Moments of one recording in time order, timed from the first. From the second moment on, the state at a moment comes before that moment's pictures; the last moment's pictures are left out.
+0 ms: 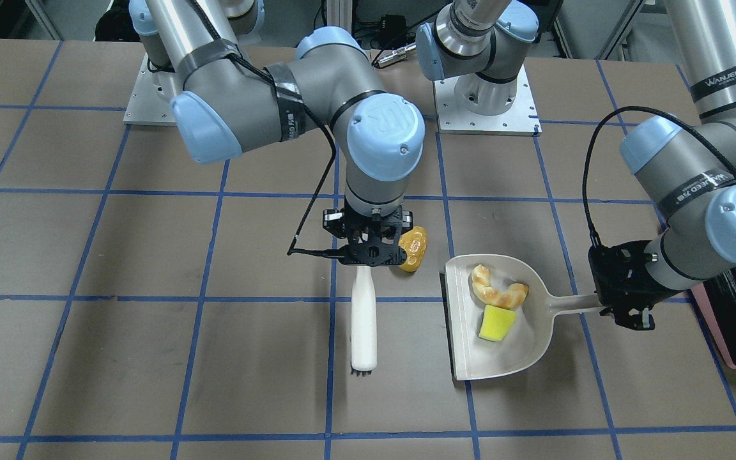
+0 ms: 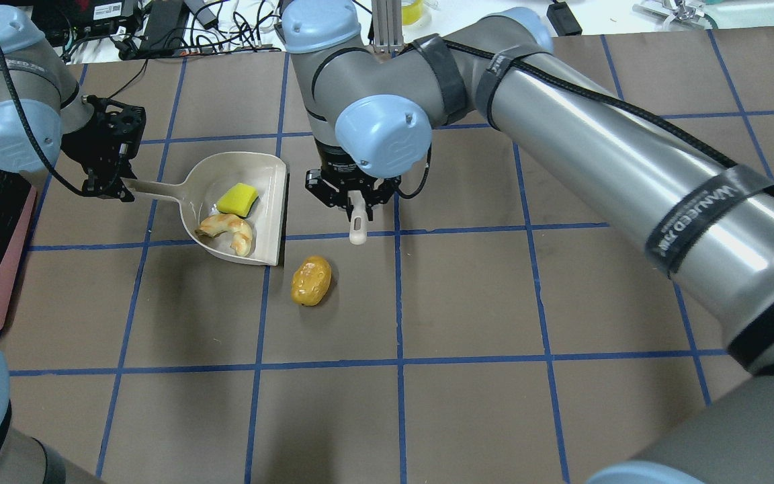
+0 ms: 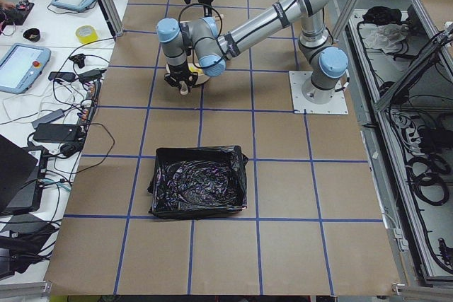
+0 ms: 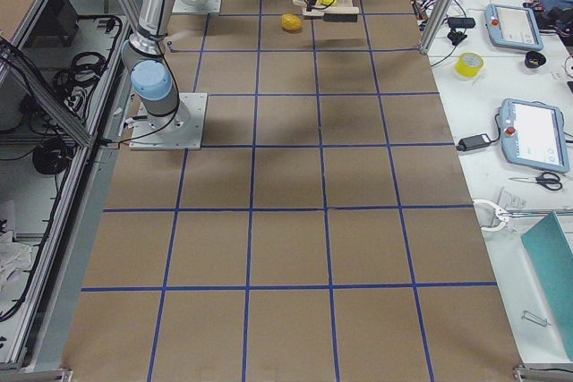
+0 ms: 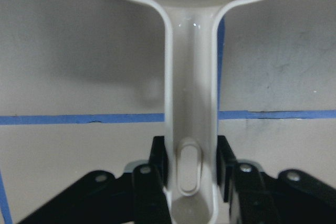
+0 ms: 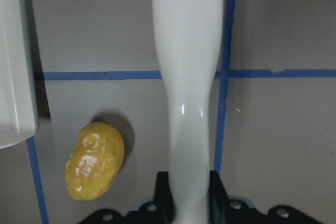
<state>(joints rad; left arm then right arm) -1.24 -1.93 -1.66 -1.17 1.64 1.88 2.03 -1.11 1.38 -1.69 -1.52 0.49</state>
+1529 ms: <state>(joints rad) -1.24 -1.71 -1.99 -1.05 1.70 1.87 2.25 -1.20 1.76 -2.05 -1.51 0.92</state>
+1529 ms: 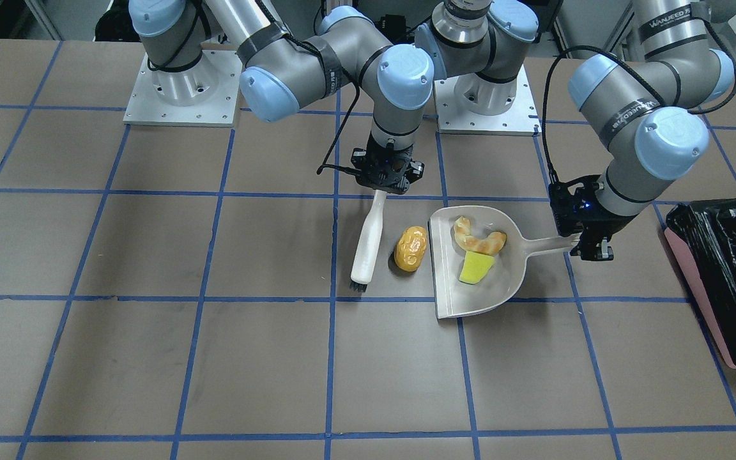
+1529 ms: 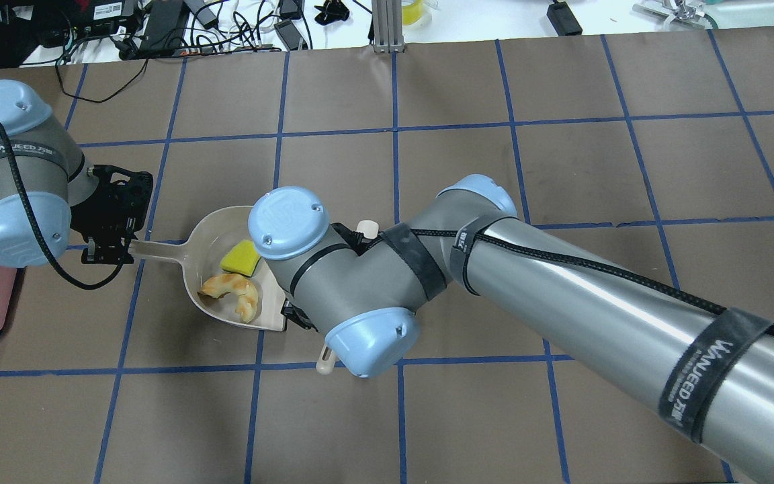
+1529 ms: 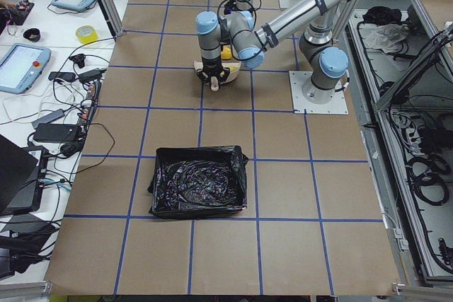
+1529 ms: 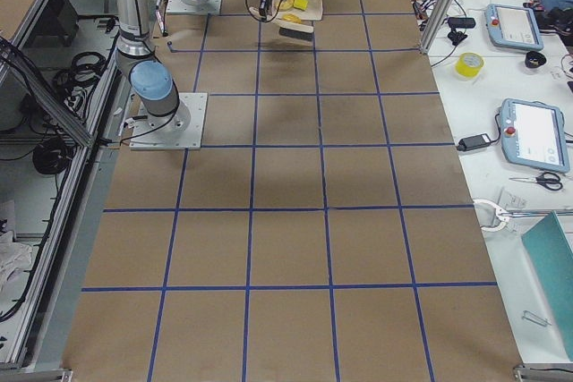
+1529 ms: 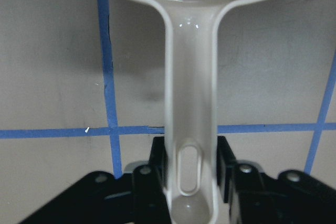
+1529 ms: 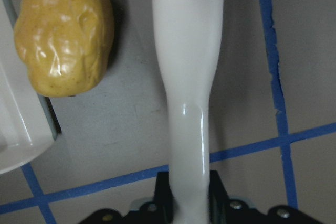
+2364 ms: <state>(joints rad) -1.24 -1.71 -2.00 -1.04 1.69 1.86 2.36 -1.03 1.57 -2.15 -1.45 1.10</state>
